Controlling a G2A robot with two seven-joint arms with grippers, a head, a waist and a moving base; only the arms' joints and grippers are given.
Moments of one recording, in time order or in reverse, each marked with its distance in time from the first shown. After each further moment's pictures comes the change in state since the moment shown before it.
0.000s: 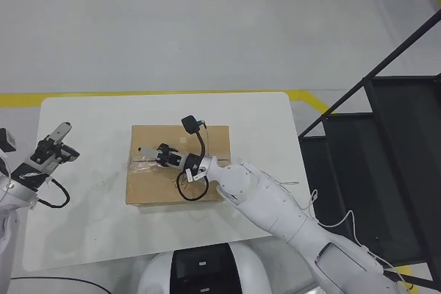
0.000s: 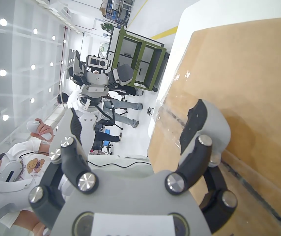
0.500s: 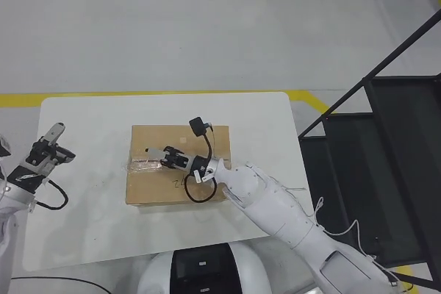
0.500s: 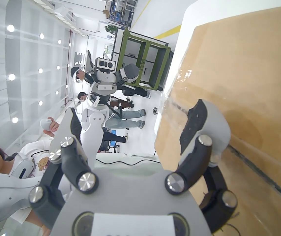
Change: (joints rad) left arm 0.037 -0.009 -0.027 -0.009 -0.013 0.007 0.051; right arm -0.087 0.027 0.088 -0.089 0.004 0.040 0.064
